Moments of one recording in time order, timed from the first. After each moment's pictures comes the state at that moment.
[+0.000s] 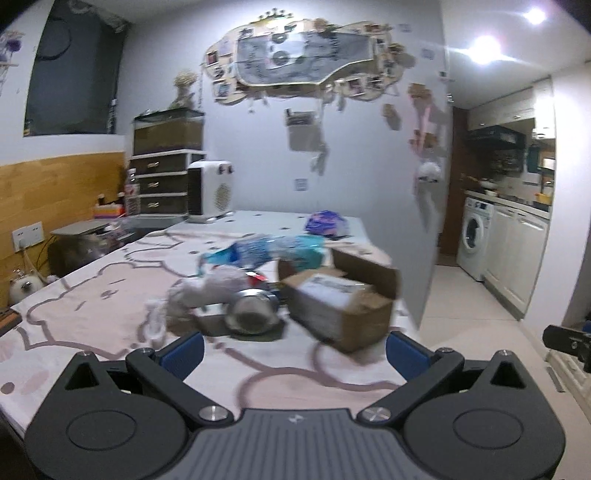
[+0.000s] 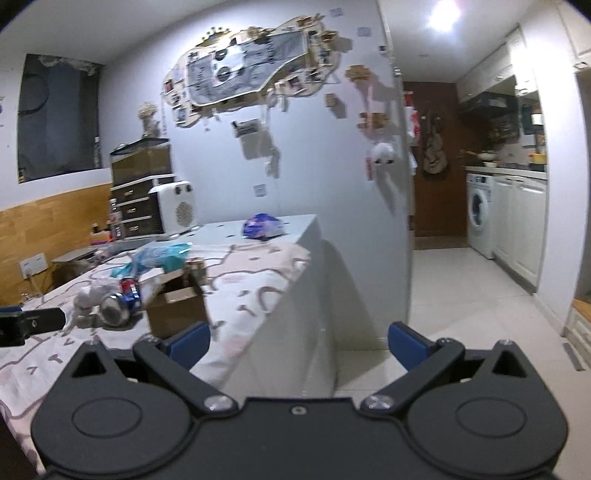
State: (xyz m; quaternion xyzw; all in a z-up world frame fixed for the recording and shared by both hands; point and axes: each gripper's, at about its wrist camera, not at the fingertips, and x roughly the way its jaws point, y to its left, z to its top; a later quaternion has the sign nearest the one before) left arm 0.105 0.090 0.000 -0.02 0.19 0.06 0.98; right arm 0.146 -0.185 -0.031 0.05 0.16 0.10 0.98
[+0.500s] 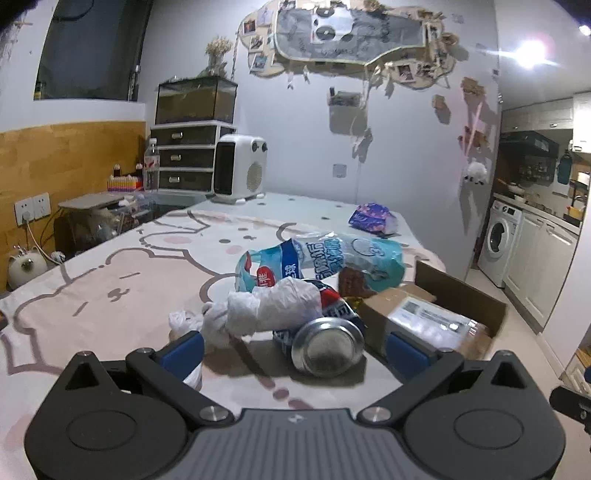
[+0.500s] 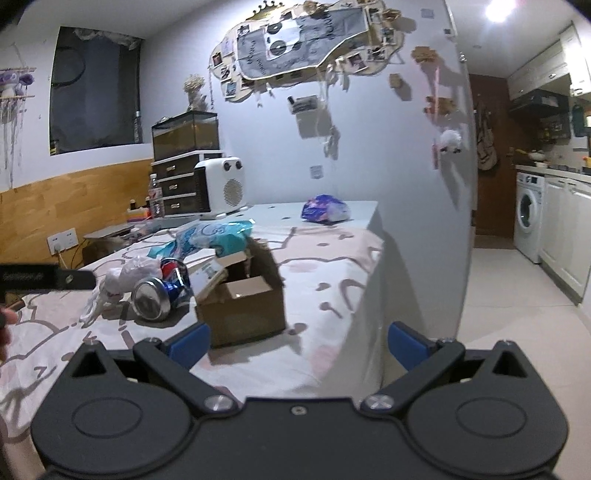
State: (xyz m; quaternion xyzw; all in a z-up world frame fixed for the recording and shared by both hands) left arm 0.206 0.173 -0.006 -0.05 0.22 0.08 0.97; right arm 0.216 -0.098 -0.052 0.03 0.17 0.16 0.97
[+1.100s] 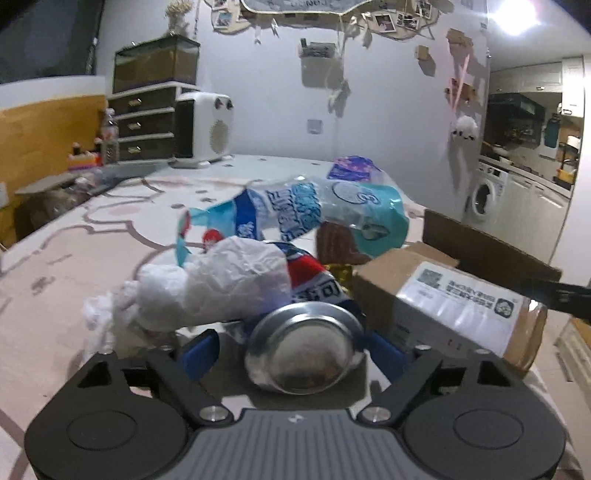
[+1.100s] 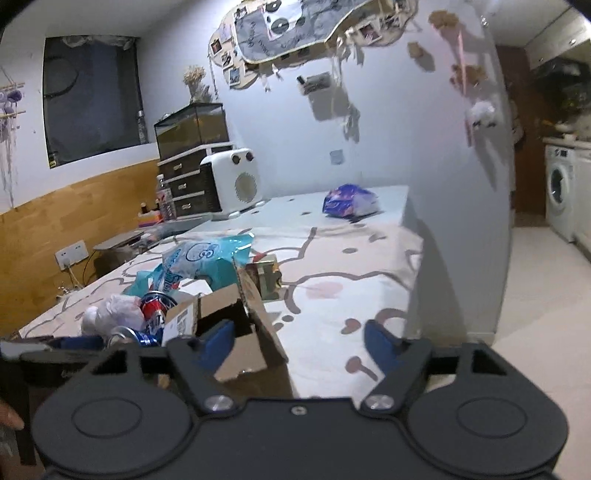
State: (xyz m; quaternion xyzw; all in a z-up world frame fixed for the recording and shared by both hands) left arm 0.285 0.165 -0.055 -0.04 0.27 0.03 0.96; right arm 0.340 -0.080 -0.051 0.07 0.21 0.21 0.95
